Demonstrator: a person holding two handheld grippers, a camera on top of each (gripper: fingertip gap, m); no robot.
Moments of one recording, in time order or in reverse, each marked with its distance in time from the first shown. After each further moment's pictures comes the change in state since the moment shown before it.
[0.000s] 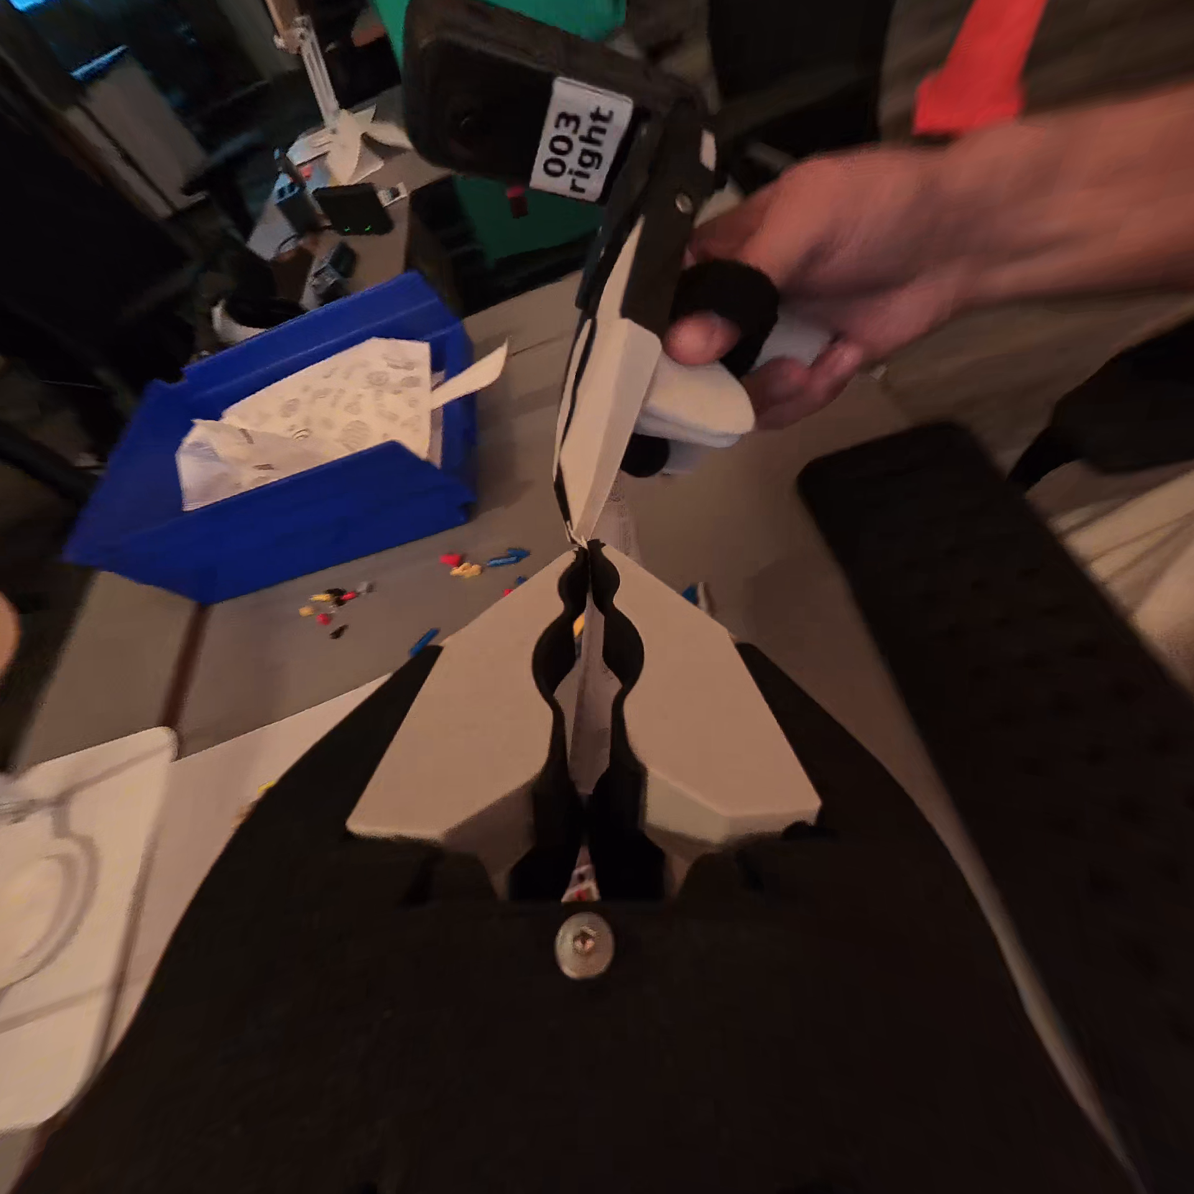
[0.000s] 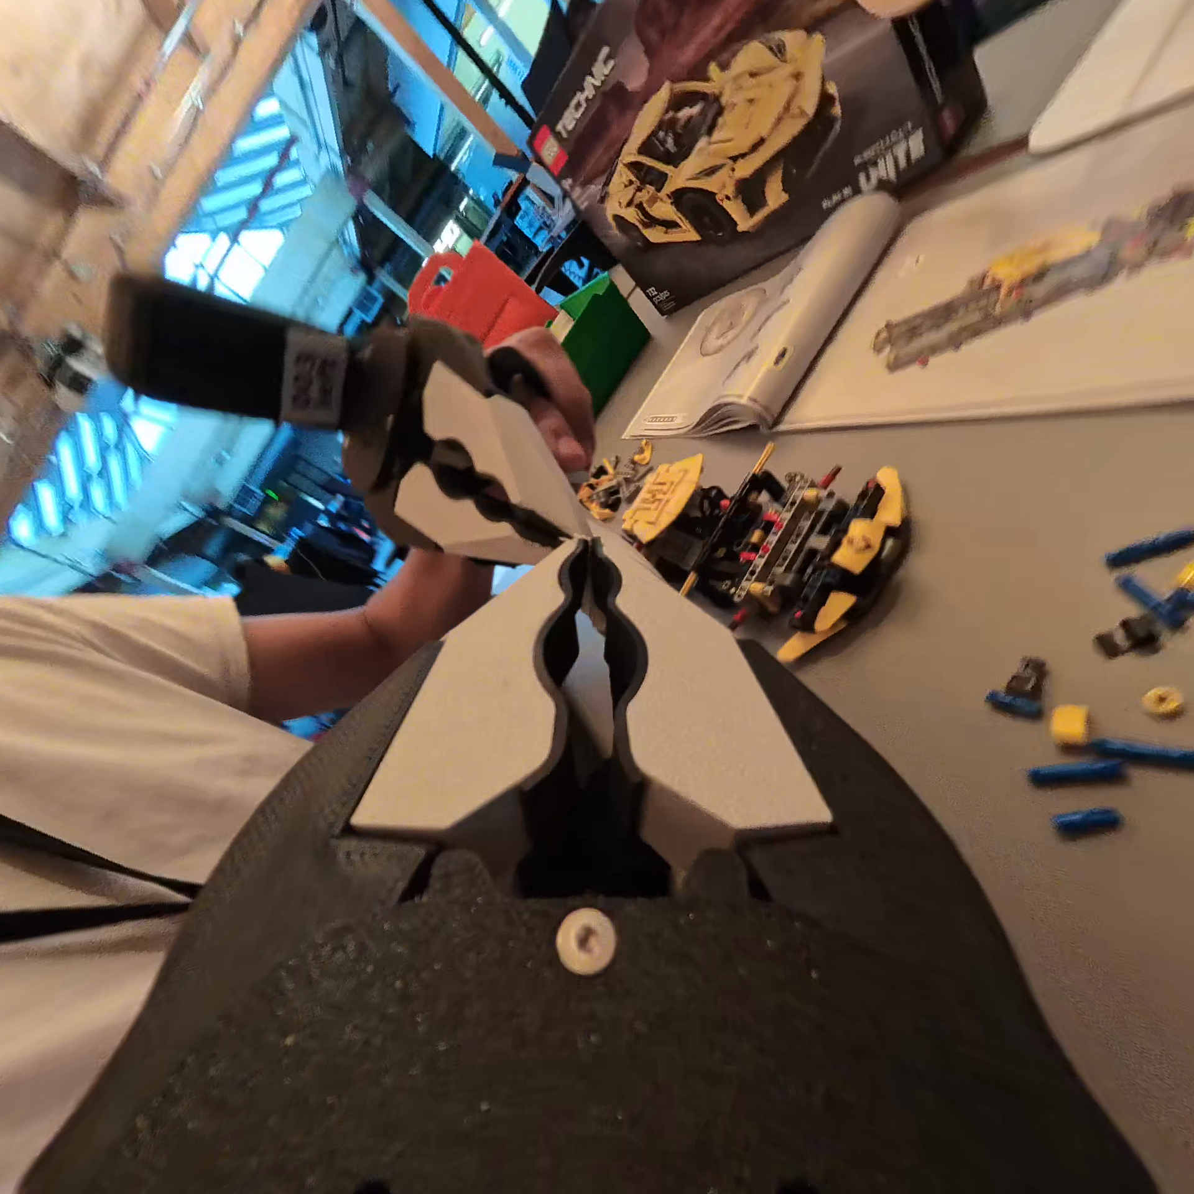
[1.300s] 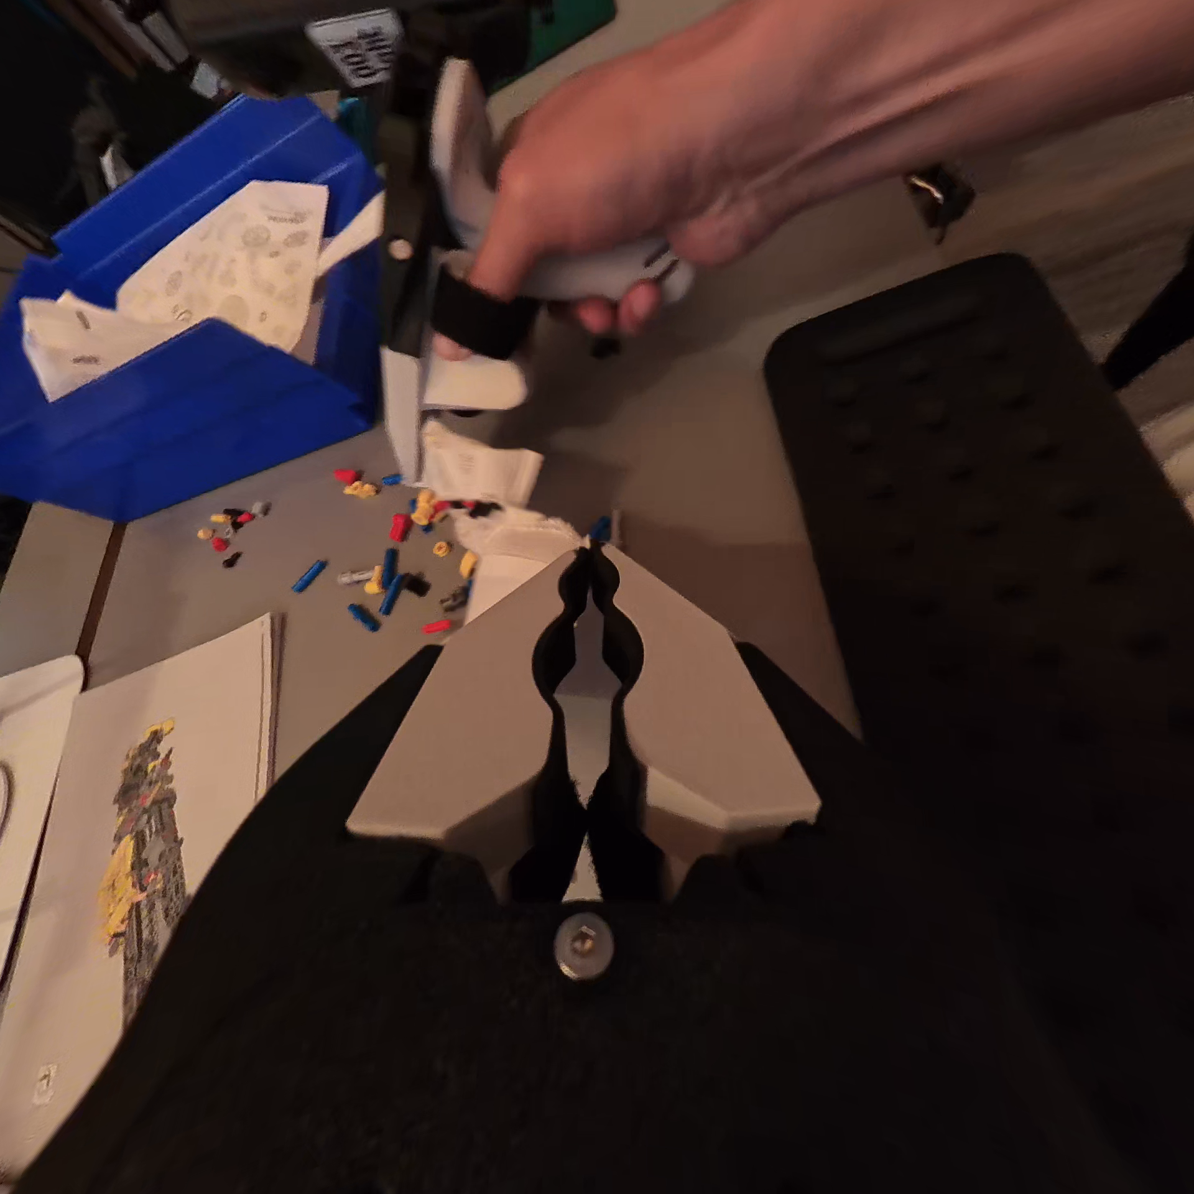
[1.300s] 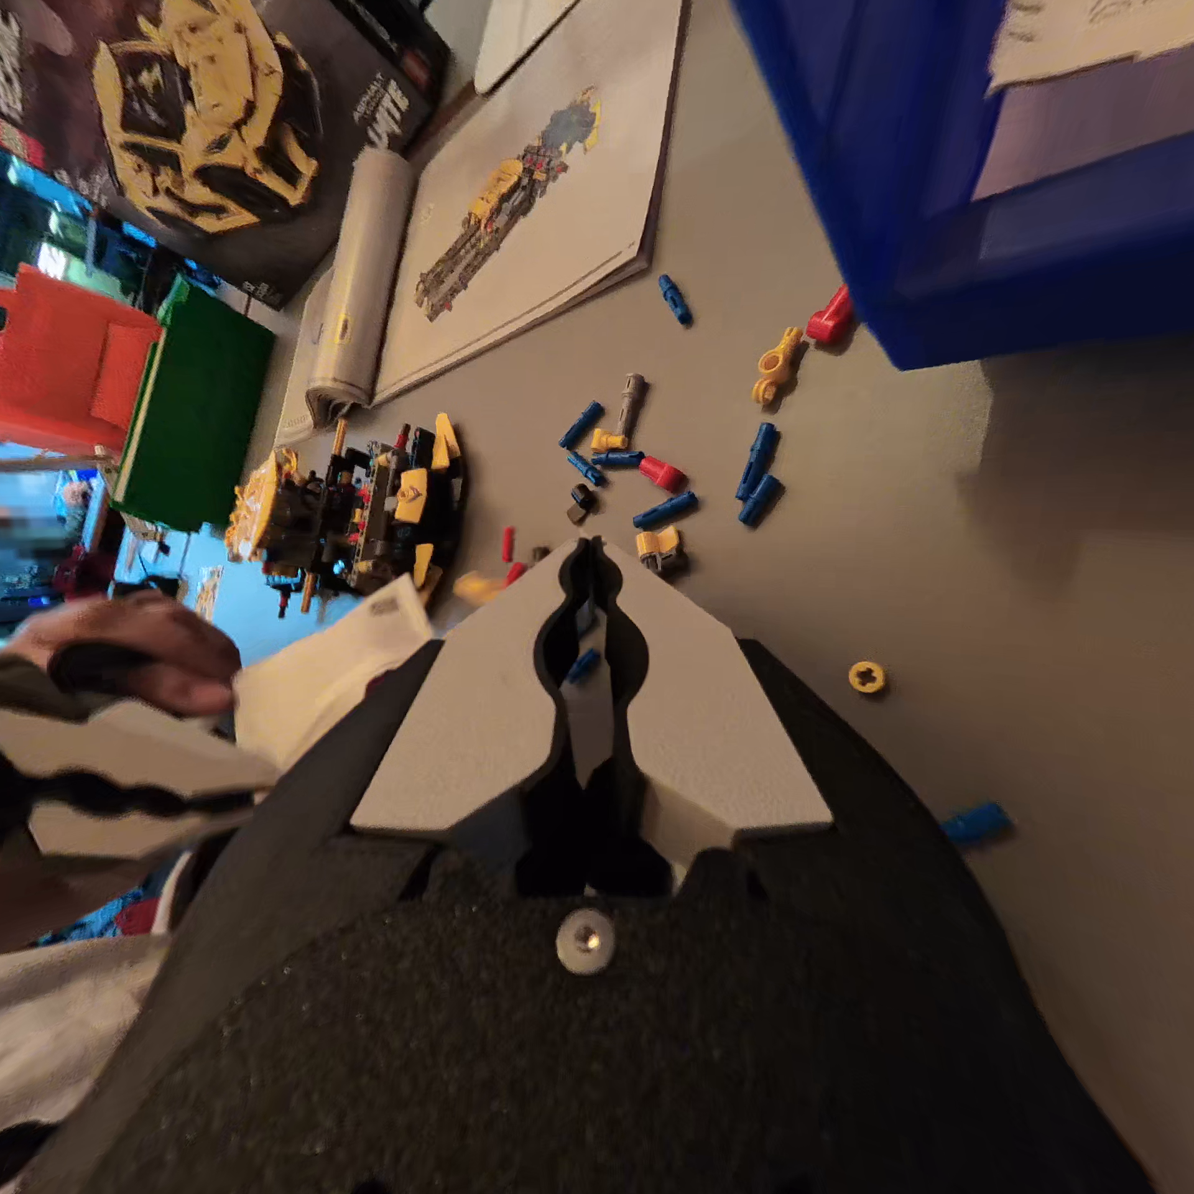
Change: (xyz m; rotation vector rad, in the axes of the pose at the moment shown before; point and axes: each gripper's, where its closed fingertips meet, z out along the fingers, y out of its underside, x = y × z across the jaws) left arm 0.065 0.057 0.055 -0.196 -0.101 0.057; right arm 0.165 0.023 -0.051 -0.036 0.495 0.137
